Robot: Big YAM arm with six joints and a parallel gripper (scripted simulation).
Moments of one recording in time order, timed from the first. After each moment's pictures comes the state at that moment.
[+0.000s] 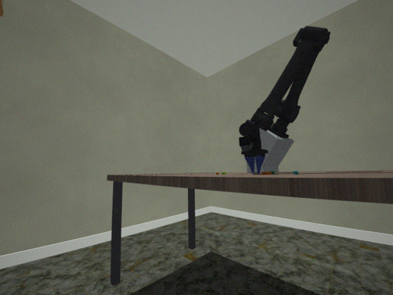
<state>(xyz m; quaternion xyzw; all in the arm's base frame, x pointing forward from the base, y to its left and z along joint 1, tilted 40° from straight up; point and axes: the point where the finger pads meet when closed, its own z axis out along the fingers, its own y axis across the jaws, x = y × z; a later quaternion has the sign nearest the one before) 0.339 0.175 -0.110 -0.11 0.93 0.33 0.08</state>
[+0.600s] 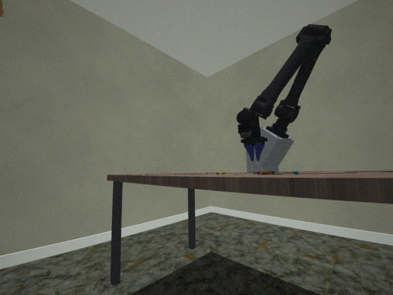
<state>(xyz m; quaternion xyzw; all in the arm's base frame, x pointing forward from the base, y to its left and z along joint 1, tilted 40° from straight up) 0.336 0.143 -0.067 -0.09 0.93 0.33 0.08</state>
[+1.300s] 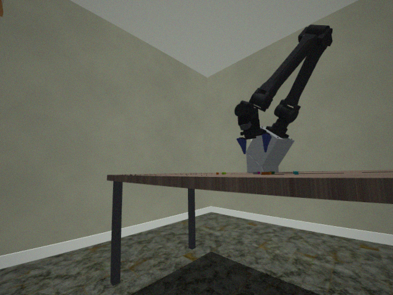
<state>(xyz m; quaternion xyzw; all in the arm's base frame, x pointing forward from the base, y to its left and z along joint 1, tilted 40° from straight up) 0.331 0.119 -0.041 -0.10 0.93 0.33 0.08</state>
